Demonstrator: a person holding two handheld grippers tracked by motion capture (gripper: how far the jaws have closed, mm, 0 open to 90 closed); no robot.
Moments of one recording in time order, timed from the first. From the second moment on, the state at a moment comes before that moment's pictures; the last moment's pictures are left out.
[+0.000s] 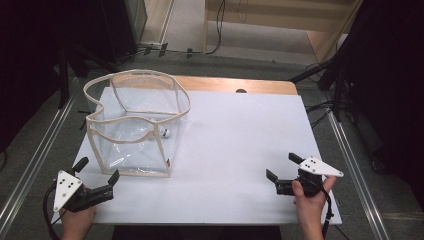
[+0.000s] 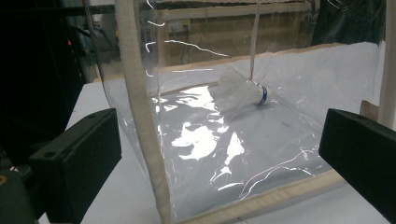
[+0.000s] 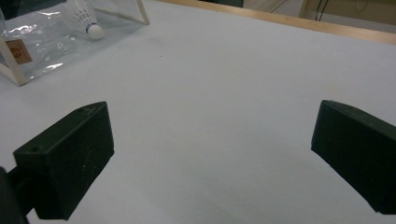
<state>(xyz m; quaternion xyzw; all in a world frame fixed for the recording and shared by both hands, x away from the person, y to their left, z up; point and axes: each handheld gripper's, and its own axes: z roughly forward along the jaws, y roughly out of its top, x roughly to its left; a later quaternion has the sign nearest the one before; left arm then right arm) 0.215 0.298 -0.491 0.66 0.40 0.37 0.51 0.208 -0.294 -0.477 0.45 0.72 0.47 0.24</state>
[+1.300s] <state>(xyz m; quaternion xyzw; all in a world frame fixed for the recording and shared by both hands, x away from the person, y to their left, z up) 0.216 0.298 -0.491 0.66 0.40 0.36 0.52 0.183 -0.372 -0.491 0.48 0.69 0.48 0.27</state>
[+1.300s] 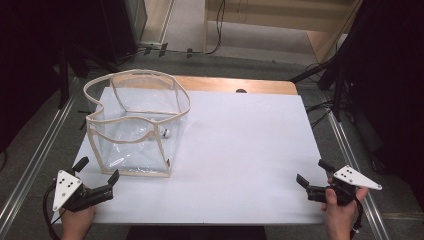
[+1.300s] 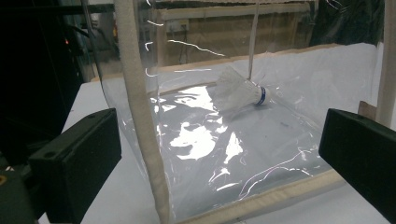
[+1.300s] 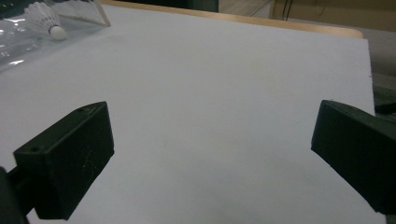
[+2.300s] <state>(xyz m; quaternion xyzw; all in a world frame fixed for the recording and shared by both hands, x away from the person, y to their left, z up) 0.216 0.301 -0.491 0.65 0.40 0.36 0.53 0.191 -0.382 -0.507 0.49 0.68 0.49 0.25</state>
